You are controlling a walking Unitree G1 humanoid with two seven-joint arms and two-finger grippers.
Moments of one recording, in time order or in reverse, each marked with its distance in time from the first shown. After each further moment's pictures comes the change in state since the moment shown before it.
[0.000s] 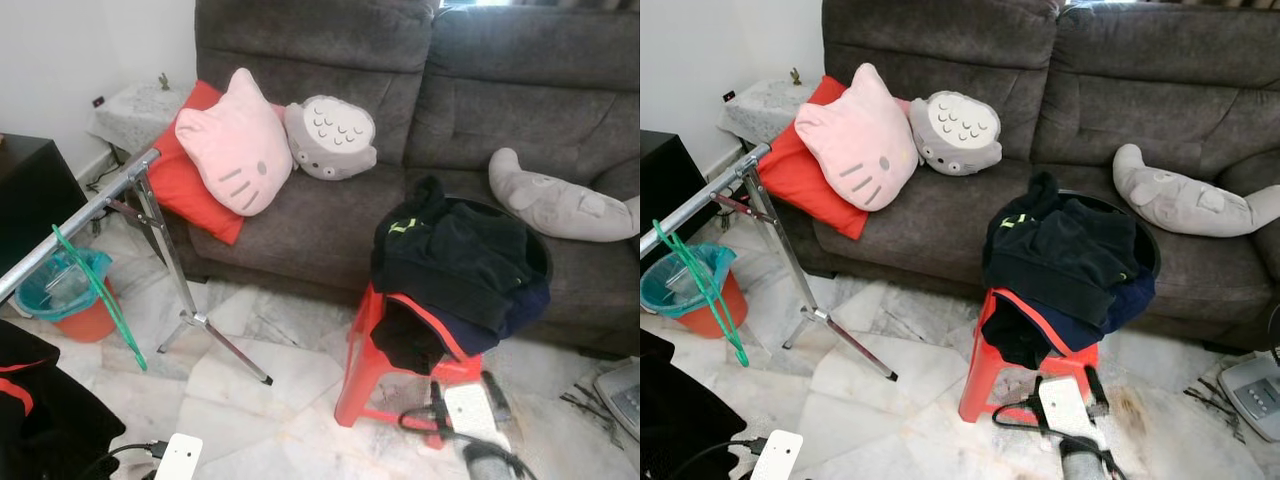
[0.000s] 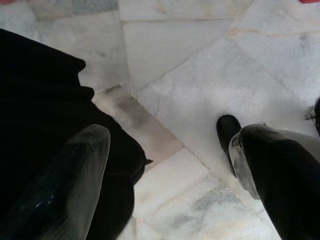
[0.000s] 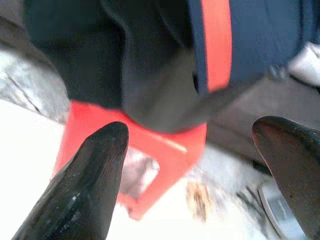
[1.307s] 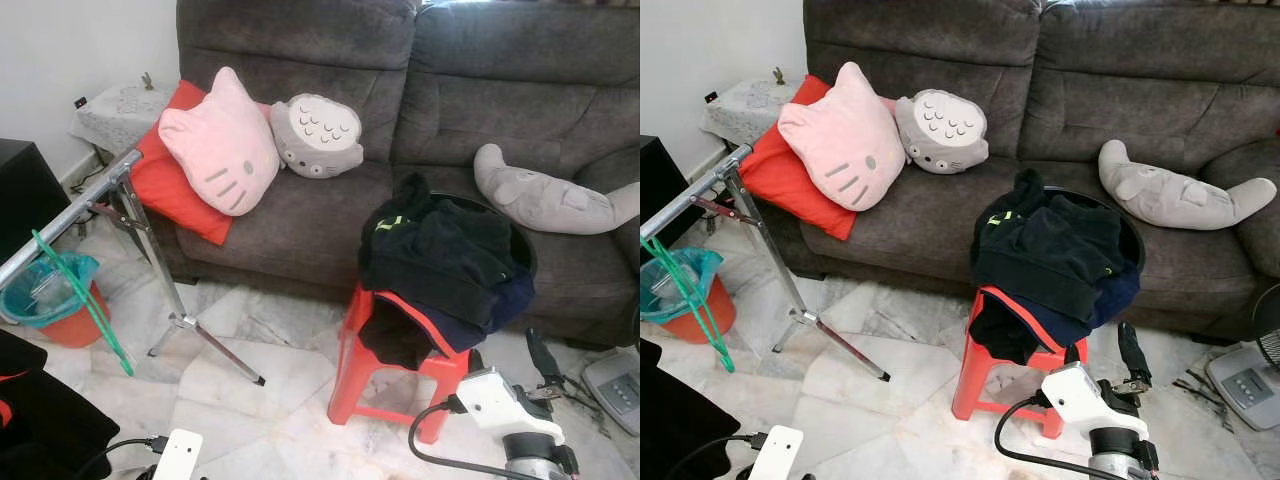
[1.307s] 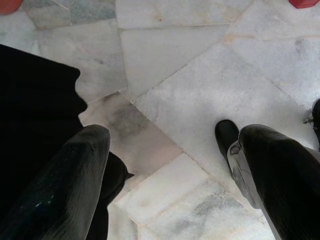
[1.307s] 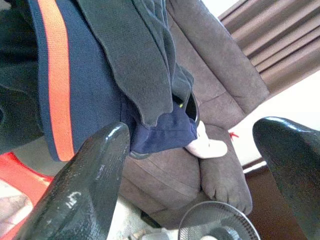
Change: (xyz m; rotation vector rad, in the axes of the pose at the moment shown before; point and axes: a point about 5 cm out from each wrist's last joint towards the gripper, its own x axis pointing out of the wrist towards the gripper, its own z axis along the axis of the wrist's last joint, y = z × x) left arm 0.001 0.002 0.004 0.007 -0.011 0.004; right arm -0.038 -0.052 0.074 -0.421 -0.197 -0.232
